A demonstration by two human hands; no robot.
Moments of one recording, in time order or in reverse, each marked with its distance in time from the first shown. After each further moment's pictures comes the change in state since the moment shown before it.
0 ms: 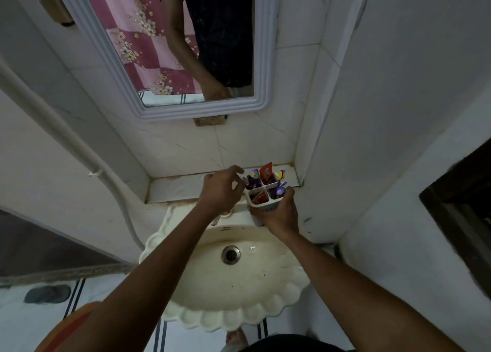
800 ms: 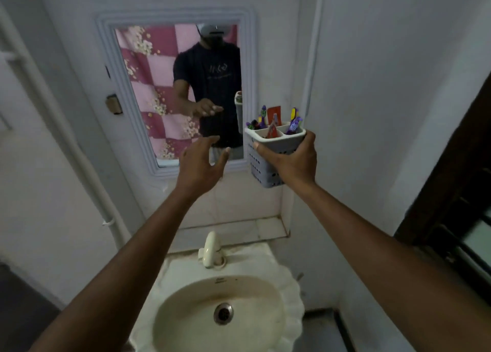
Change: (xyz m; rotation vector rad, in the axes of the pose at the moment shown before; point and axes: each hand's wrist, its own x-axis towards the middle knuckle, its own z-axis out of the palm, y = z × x) left_hand 0.006 0.091 -0.180 -0.037 0.498 0.165; right_hand -0.006 -0.230 -0.154 0.234 0.358 -0.514
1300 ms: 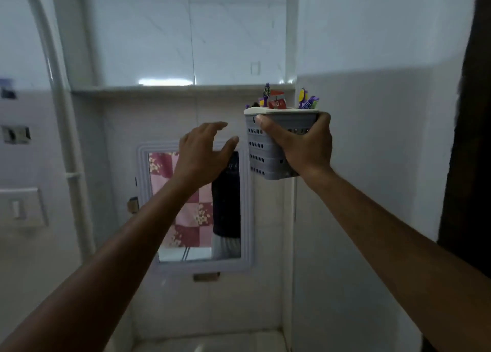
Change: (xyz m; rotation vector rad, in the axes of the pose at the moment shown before) left_hand 0.138 0.154 -0.159 0.089 0.350 0.280; right_hand 0.101 -0.240 -0.100 0.181 0.147 -0.346
